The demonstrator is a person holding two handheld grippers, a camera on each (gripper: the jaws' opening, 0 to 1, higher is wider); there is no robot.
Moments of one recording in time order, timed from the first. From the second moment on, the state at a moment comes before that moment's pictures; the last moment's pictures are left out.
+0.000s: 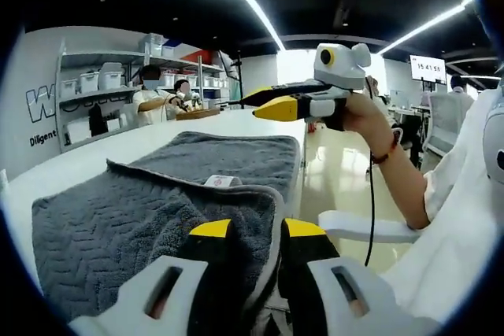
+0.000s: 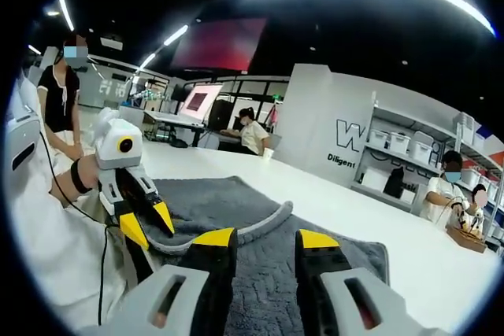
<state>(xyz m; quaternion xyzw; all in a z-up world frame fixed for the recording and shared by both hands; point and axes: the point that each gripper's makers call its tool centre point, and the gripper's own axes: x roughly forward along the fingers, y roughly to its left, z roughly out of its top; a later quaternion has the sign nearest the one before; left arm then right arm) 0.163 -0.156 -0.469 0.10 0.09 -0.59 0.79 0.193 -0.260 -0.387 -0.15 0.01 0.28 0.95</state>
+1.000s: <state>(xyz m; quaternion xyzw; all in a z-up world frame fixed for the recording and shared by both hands) 0.170 -0.167 -0.473 0.19 0.05 -0.55 0.82 0.192 -0.254 -0.384 -0.15 0.00 0.29 0.95</state>
